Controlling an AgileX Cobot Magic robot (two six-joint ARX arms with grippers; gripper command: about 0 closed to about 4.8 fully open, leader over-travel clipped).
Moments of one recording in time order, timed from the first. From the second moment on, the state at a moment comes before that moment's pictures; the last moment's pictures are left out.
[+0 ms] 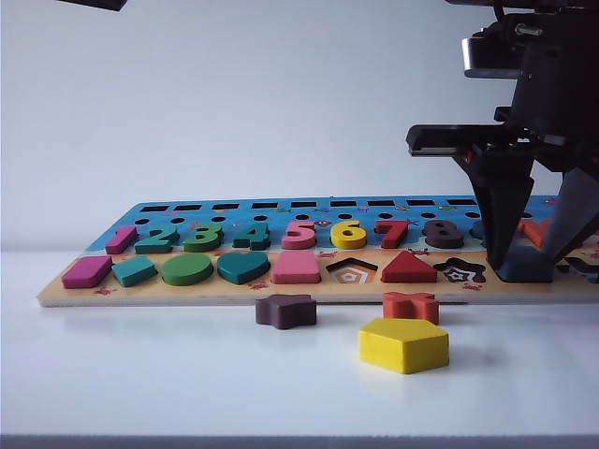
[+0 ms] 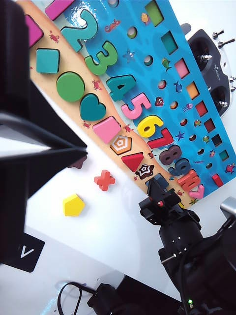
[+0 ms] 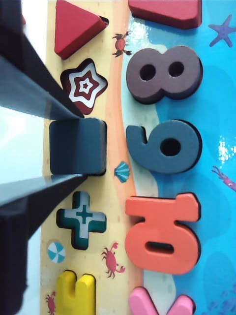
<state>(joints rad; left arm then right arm) -0.44 0.78 0.81 -0.61 0.60 0.03 0.69 1.31 0.84 -0.67 0.29 0.63</state>
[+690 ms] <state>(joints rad) -0.44 0.78 0.81 -0.61 0.60 0.03 0.69 1.31 0.84 -0.67 0.31 0.63</state>
